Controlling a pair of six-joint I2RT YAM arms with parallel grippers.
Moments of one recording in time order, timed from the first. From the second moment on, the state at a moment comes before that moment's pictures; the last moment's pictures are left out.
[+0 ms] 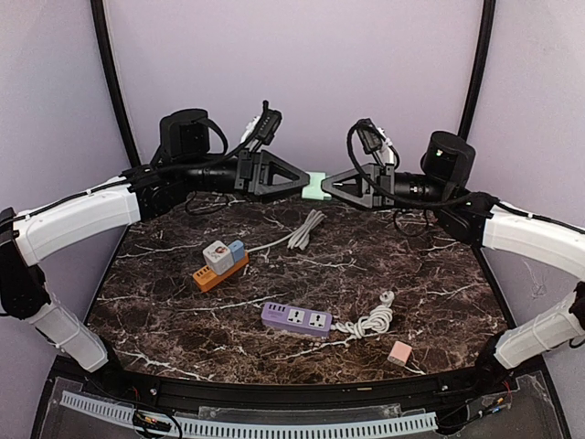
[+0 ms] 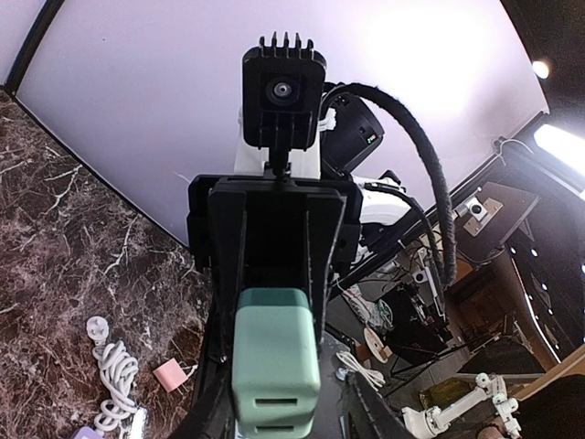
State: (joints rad) left arm -0.79 1.51 1.38 0.05 0.88 -0.74; right arm 0.73 1.29 1.05 0.31 -0.81 0.77
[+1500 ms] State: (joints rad) left arm -0.79 1.53 1.40 -0.26 0.79 -0.53; right arm 0.61 1.19 1.10 -0.03 -0.74 0.53
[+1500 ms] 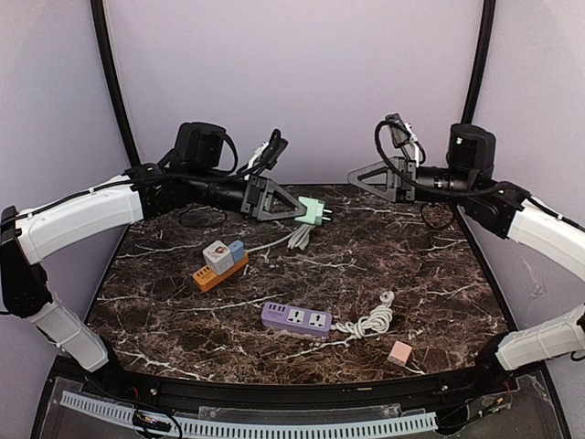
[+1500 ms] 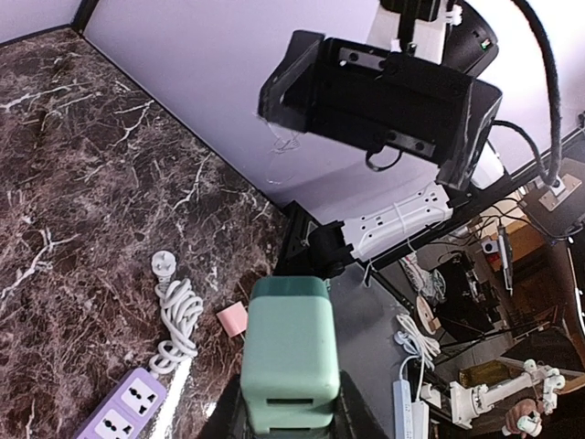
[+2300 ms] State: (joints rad) left arm -0.79 1.52 1.54 -0.91 0.41 0.23; right arm 0.57 1.04 1.00 -0.29 -0.51 0.39
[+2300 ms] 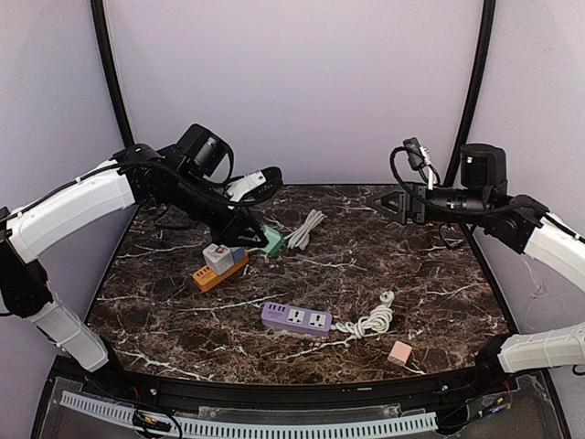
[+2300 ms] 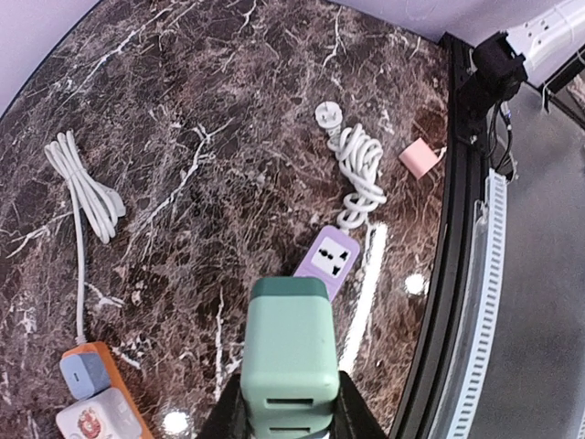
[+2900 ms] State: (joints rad) left arm -0.87 1.66 1.70 -1.27 0.25 0.66; right arm 0.57 1.03 0.97 -0.34 -0.49 0.41
